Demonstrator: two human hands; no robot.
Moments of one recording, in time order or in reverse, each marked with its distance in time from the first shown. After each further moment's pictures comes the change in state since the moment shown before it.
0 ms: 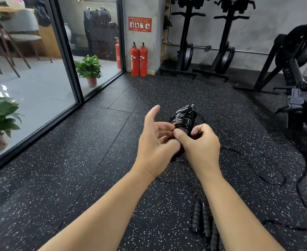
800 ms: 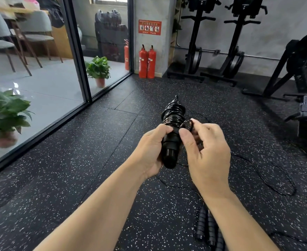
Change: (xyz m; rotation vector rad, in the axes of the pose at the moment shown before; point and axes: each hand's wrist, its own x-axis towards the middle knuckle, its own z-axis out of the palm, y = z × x) left_hand 0.018 0.006 -0.025 -0.412 -0.065 -0.485; right_hand -0.024 -0.012 0.008 -0.214 0.093 -0.587
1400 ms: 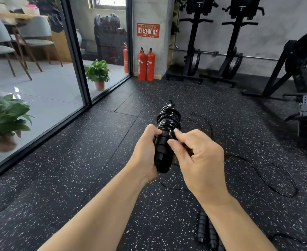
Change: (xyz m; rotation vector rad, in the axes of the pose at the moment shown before) left_hand -0.007 0.002 0.007 -0.081 0.069 -0.130; right_hand 0.000 -0.004 -0.003 0.140 -0.072 -0.149
